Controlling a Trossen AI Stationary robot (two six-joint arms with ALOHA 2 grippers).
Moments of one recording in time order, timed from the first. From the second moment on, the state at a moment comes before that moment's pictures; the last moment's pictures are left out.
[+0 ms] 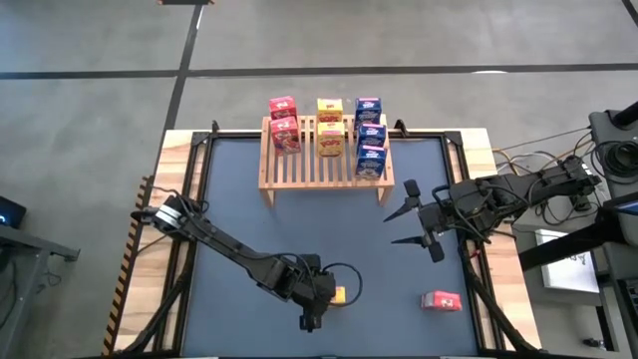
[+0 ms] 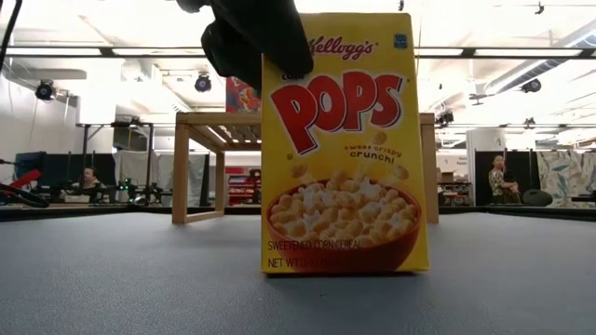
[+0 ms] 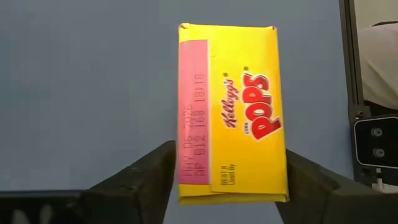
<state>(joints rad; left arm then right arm) -0.49 1.99 1.58 -0.62 -0.17 -0.51 0.28 0.89 0.92 -0.36 0.00 -0.19</state>
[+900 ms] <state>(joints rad) -0.42 1.83 1.57 -0.78 -0.26 -0.39 0.28 0.84 0.93 -0.35 0.00 -0.21</state>
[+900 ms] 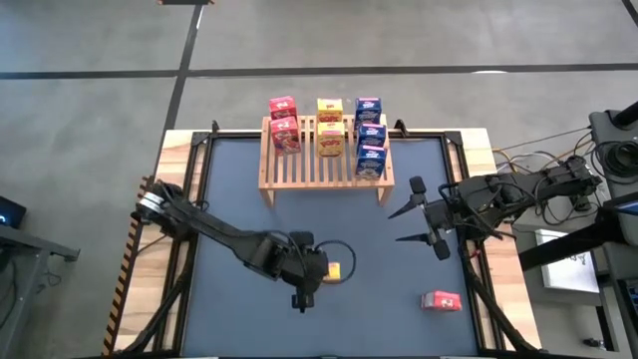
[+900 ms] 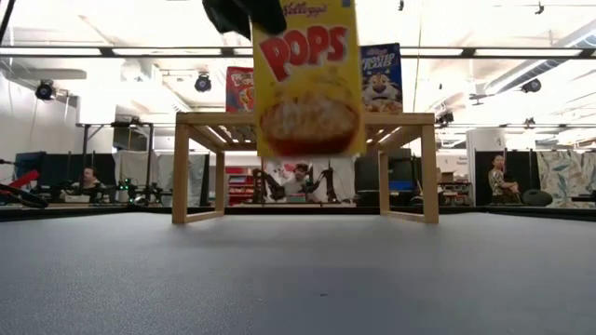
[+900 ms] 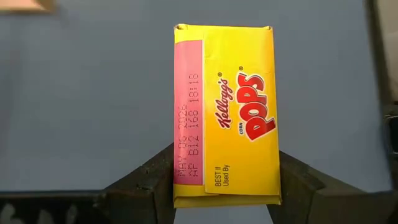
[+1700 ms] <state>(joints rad) 0.03 1.56 1.57 -0.81 -0.15 0.13 0.28 0.82 0.93 -0.35 0.00 -0.22</state>
